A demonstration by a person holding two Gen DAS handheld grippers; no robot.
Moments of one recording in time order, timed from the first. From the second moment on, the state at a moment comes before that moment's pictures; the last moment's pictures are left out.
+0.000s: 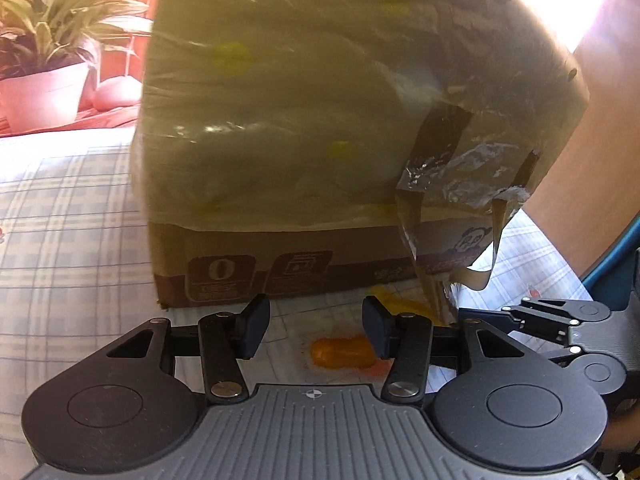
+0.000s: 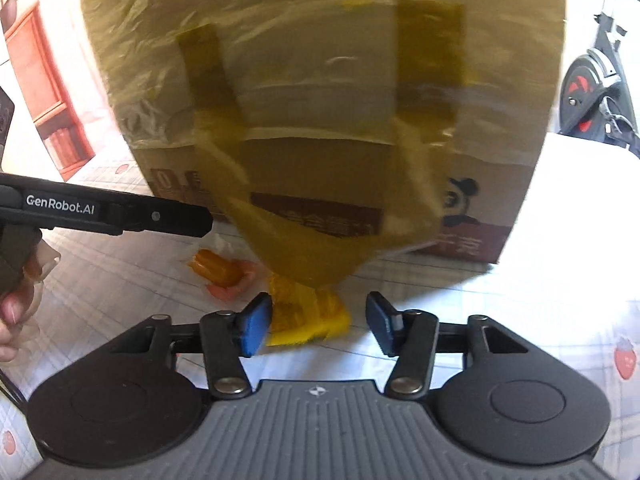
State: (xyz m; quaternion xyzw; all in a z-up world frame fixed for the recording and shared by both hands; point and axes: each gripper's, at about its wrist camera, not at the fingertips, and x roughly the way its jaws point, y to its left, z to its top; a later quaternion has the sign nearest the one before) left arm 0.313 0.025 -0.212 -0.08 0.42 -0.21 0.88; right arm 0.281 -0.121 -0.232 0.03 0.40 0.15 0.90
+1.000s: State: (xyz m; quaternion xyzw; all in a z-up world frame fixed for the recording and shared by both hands) left arm 0.293 0.012 -0.224 -0.07 0.43 -0.21 0.87; right arm 0.302 -0.112 -0.225 0.00 0.37 0.18 0.91
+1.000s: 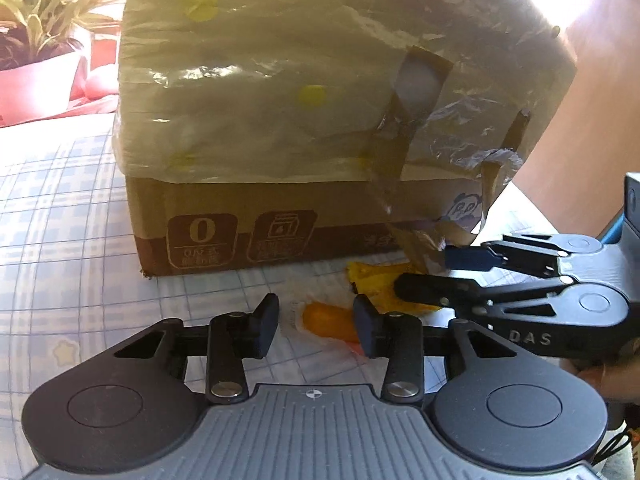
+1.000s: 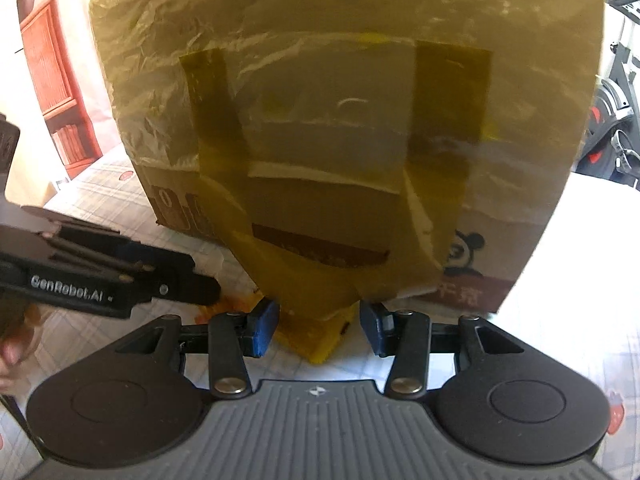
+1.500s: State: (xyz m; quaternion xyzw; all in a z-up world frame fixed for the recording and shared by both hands) left arm 0.253 0.022 -0.223 -0.07 0.44 -0.18 0.88; right arm 0.286 -0.116 -0.234 0.02 0.39 0.17 0.90
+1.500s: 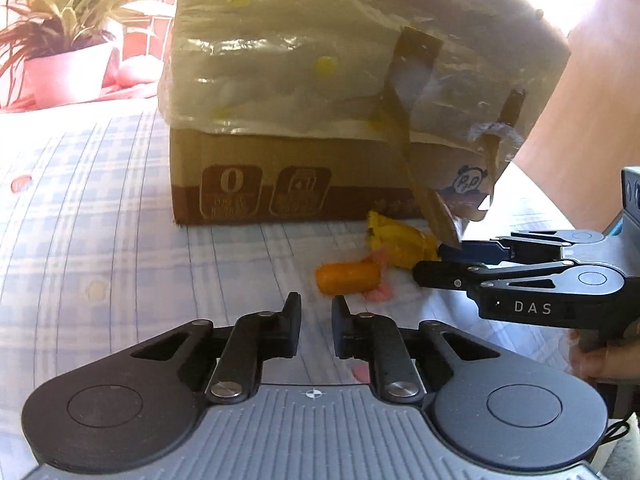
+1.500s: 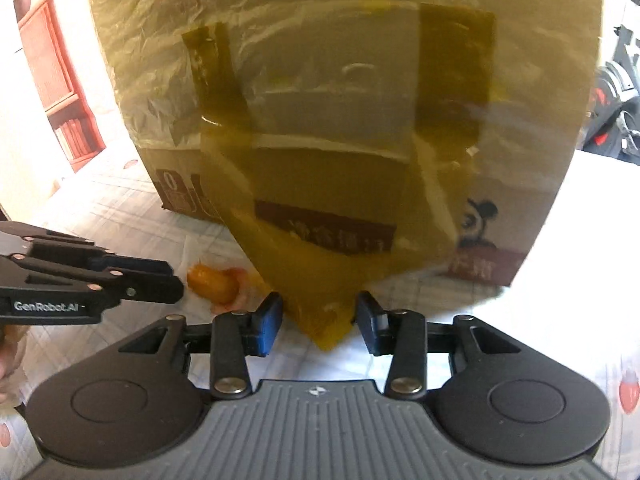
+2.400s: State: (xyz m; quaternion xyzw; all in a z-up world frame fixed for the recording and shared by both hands) left arm 0.315 -0.010 -0.208 -0.03 0.42 -0.25 0.87; right arm 0.264 -0.129 -0.234 0.04 0.40 0.17 0.90
